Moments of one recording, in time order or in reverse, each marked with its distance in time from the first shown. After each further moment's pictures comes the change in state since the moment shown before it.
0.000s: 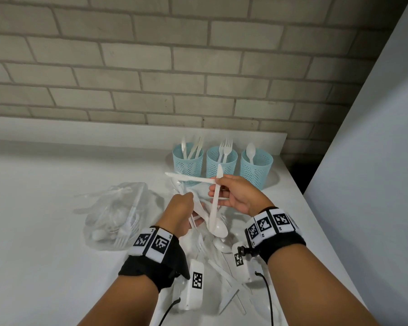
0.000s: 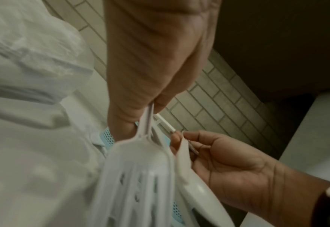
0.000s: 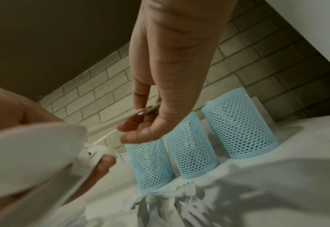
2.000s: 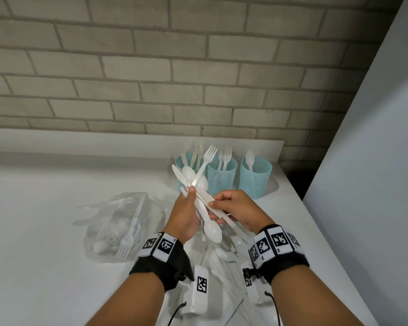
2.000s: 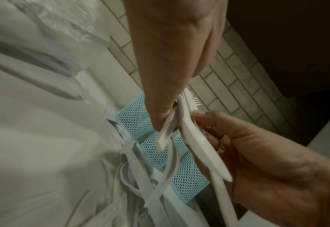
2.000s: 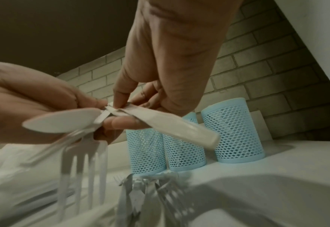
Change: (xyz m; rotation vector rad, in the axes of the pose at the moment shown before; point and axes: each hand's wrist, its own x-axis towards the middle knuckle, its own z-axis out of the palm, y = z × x) left_hand 0.035 -0.012 -0.004 -0.243 -0.248 0.230; right_hand -0.015 0.019 0.000 -0.269 -0.020 -0.165
